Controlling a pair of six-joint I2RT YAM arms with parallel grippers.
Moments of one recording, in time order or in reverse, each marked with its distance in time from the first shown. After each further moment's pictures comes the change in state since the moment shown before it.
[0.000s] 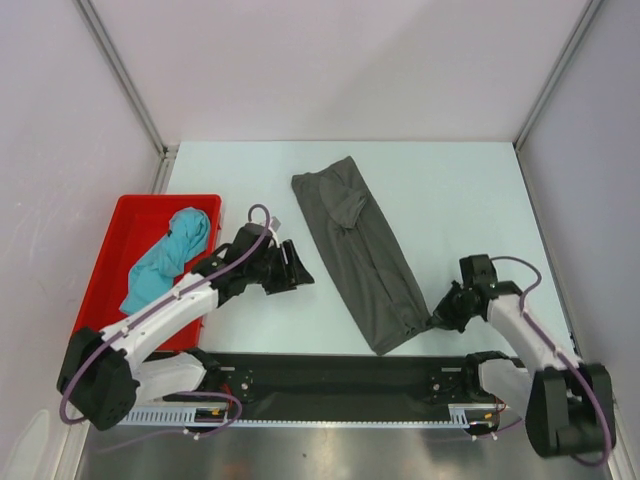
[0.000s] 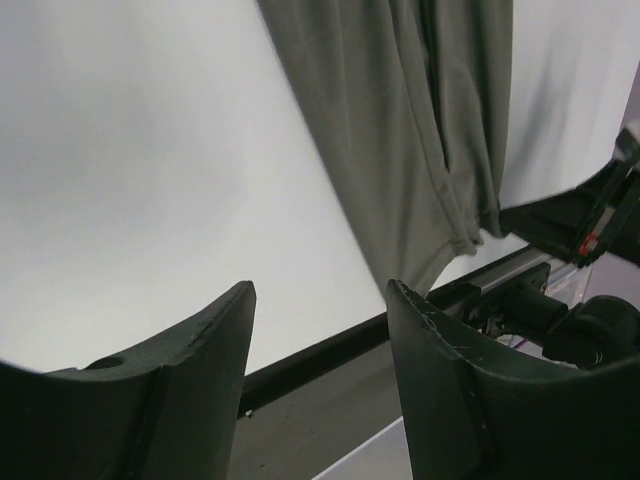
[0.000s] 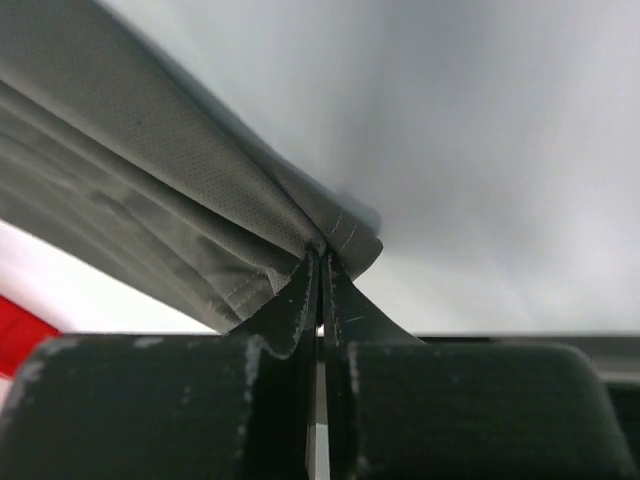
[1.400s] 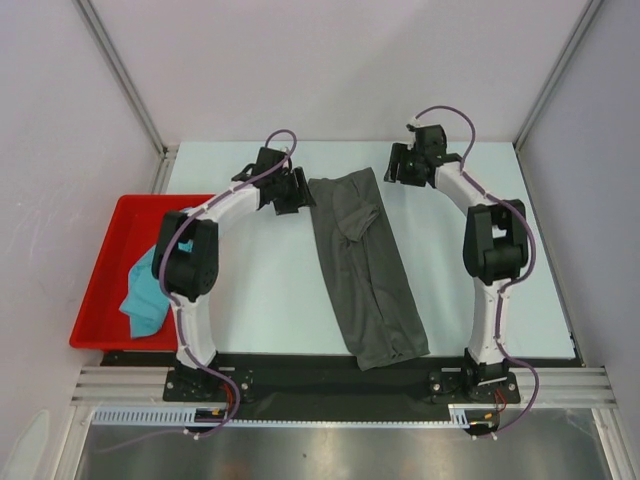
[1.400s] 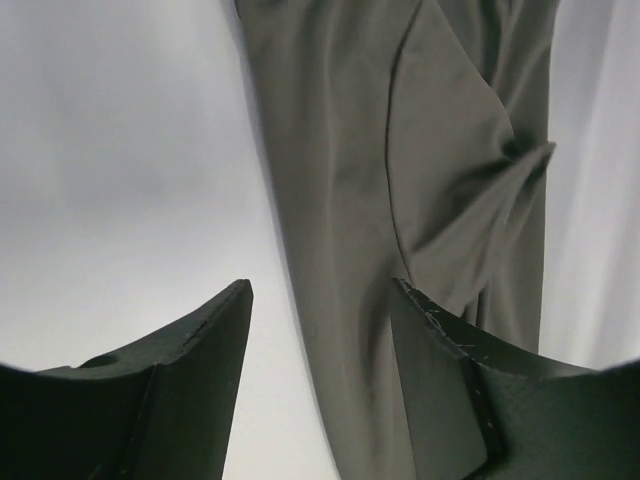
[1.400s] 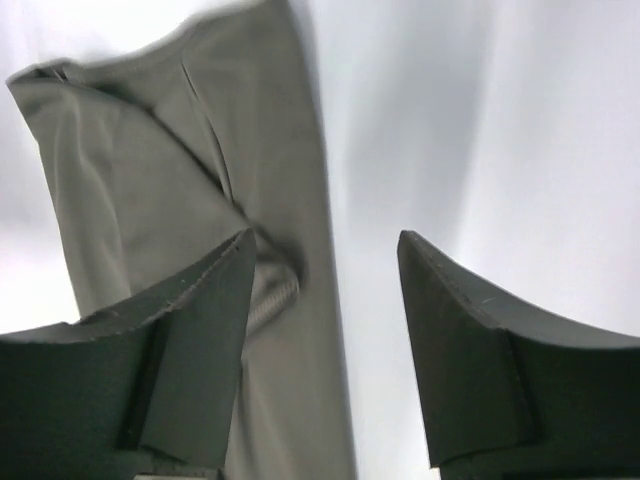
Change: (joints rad) left arm 0.265 0.832 0.750 0.056 -0.004 0.276; right arm 0.118 1.059 1.255 0.327 0.080 -0.475
